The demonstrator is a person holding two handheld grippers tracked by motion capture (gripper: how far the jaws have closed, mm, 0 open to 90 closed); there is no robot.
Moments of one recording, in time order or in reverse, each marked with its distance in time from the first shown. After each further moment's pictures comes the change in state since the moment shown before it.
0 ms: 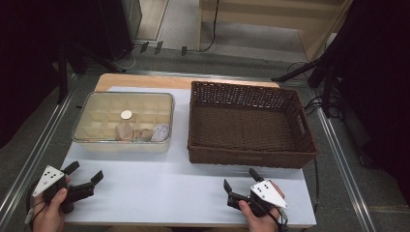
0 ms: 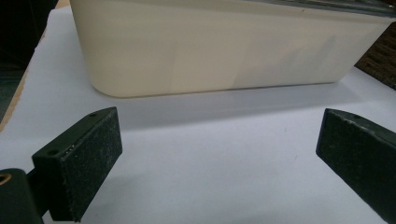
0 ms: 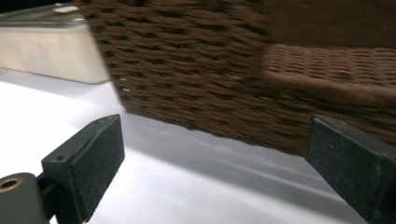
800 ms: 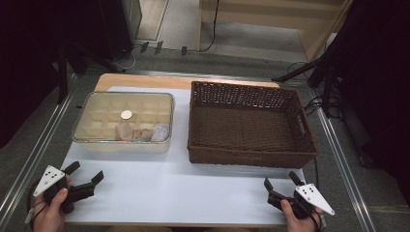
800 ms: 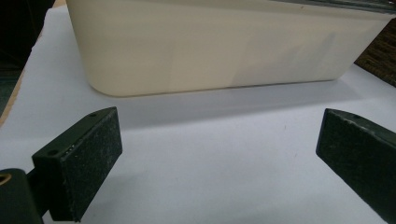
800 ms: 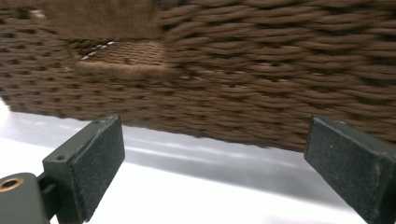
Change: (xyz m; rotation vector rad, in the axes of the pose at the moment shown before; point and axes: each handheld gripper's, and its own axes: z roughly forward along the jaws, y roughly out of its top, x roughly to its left) left arm 0.000 0.000 0.001 0.004 -0.003 0.008; right arm -0.092 -0.007 -0.049 -0.019 -0.163 0.064
